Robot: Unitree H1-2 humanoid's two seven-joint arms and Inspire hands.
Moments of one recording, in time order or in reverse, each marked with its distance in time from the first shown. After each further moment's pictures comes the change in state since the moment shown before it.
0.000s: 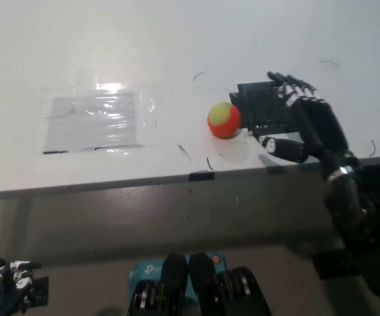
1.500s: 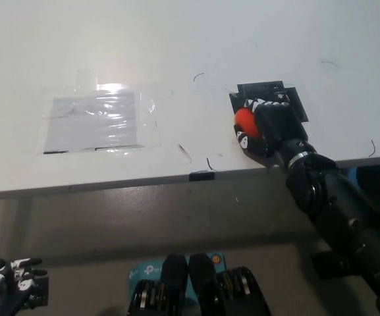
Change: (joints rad) left_arm 0.011 -0.012 -0.007 -0.032 0.002 0.010 0.015; right_arm -0.312 0.111 0.209 0.818 -0.046 -0.182 -0.226
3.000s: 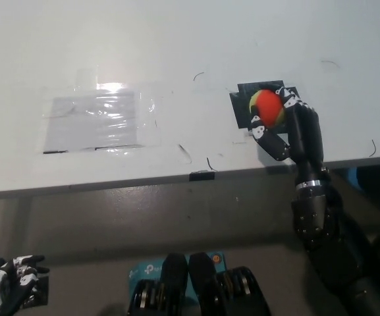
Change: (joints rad) left_arm -0.009 -0.018 0.006 -0.009 0.000 0.003 0.007; right_arm 0.211 0.076 -0.278 -0.267 0.121 -0.214 -0.273
